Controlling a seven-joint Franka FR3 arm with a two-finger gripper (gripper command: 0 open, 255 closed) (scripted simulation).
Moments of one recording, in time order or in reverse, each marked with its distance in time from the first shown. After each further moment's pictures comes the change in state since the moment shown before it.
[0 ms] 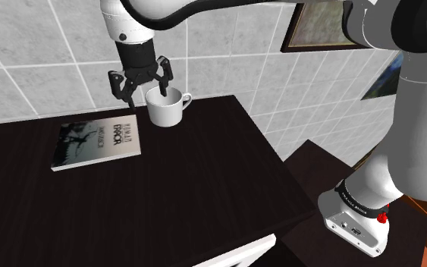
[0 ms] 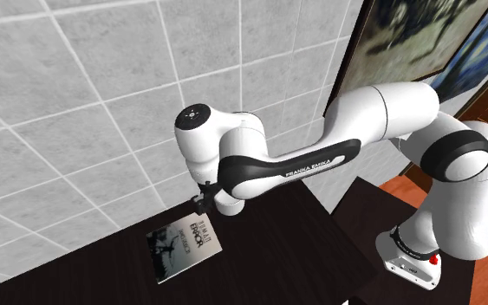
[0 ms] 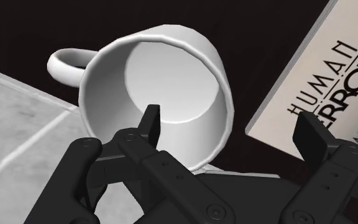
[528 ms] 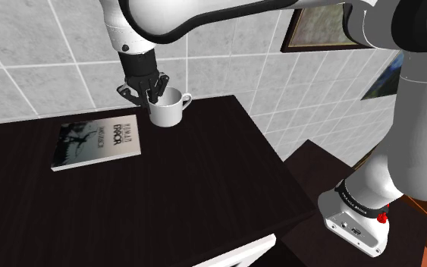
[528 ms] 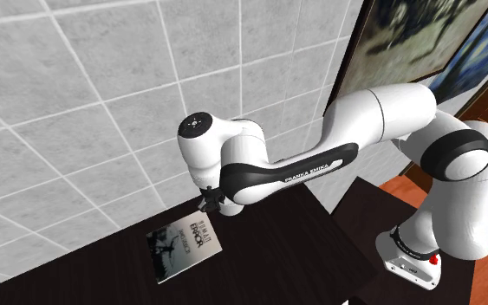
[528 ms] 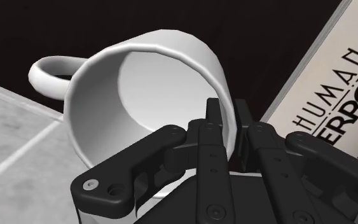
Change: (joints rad) arm -0.007 -0.003 -0.001 -0.054 -0.001 0.050 0.007
